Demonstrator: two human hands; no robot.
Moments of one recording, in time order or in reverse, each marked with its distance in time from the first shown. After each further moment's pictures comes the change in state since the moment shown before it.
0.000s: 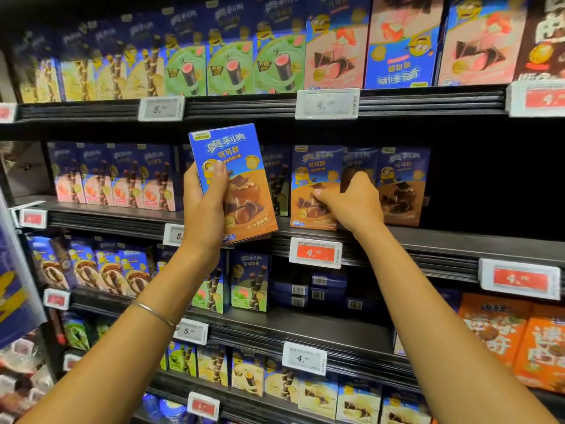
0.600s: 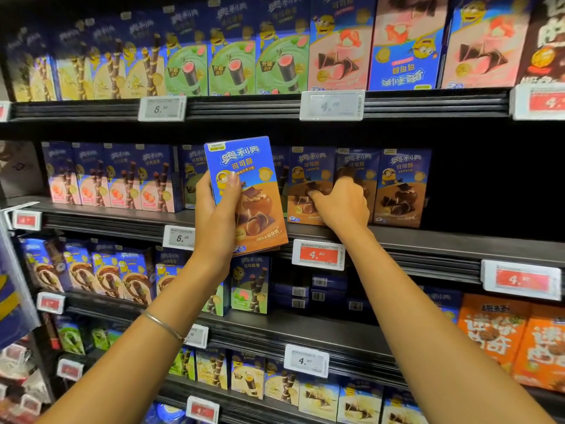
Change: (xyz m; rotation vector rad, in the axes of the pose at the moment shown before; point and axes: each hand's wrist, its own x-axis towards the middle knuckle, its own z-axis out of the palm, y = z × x) left_hand -0.011 -0.007 0.003 0.001 -0.041 -0.042; right_hand 0.007 -0.006 0.034 -0.198 0.098 -0.028
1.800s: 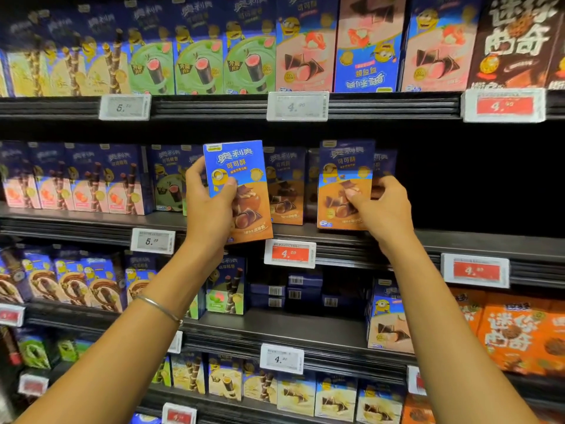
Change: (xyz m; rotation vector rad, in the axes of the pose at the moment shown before) left_hand 0.011 -0.004 0.034 0.117 0.012 0.063; right_hand -0.008 0.069 -0.087 0.388 0.105 0.062
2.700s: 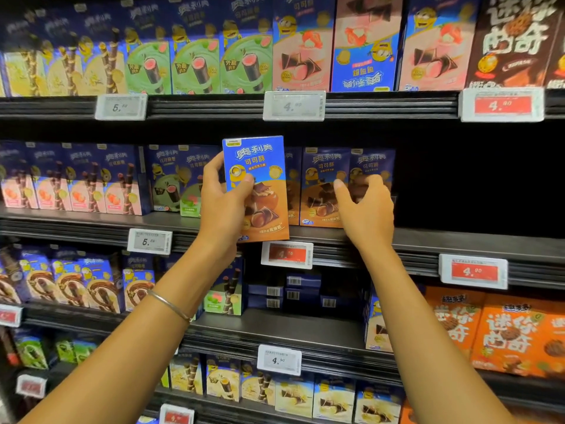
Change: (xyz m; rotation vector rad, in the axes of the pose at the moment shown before) left_hand -0.008 0.006 0.021 -0.074 -0.074 -0.034; right_hand -0.011 0.000 0.023 -0.208 0.082 -0.107
